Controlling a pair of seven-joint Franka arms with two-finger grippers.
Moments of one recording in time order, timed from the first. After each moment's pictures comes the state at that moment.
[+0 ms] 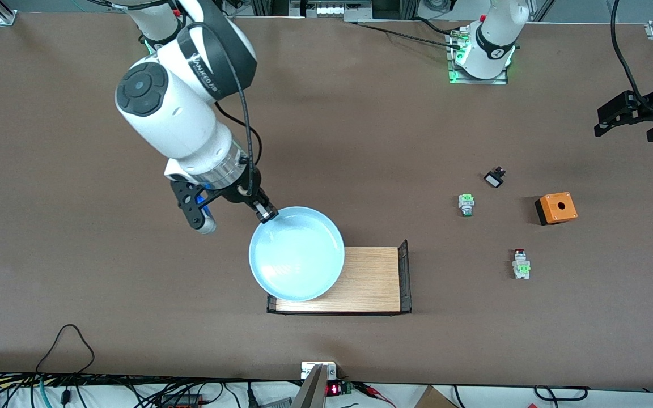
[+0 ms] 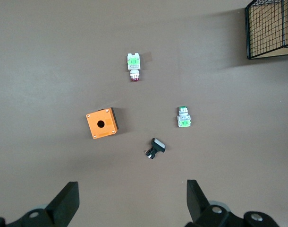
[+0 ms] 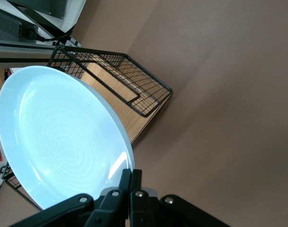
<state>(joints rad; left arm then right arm) 0.05 -0.05 -0.01 -1.64 0.00 1.58 0.14 0.56 0.55 -0.08 -1.14 0.23 1.94 1.35</state>
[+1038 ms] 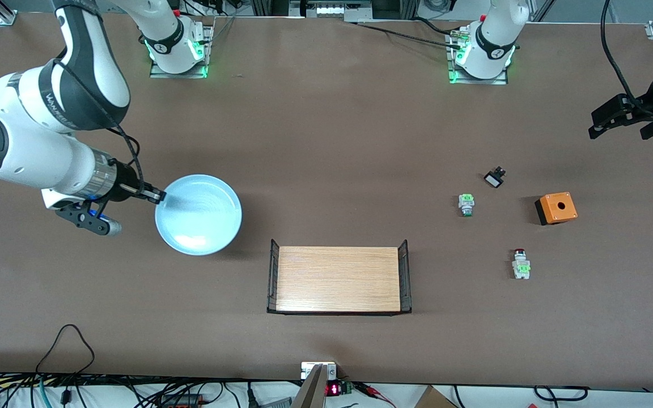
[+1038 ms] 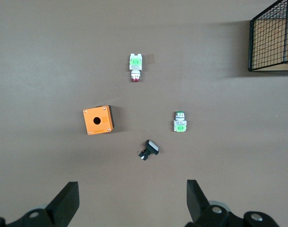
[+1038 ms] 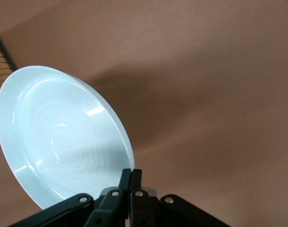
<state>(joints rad) 0.04 -0.05 -0.02 -1.64 0.00 1.58 0.02 0.24 0.29 -0.10 -1.64 0.19 1.79 0.45</state>
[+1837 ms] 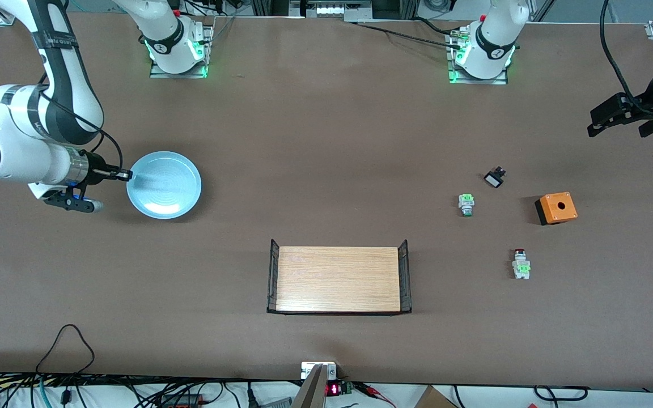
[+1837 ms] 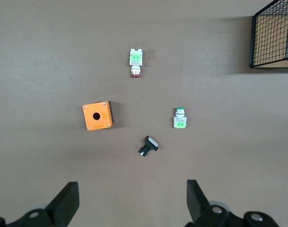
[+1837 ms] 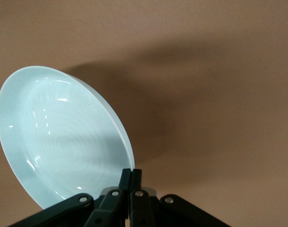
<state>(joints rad) 0.04 -0.05 -0.02 -1.64 0.00 1.57 0.01 0.04 0.22 -0.10 -2.05 0.11 1.98 0.08</state>
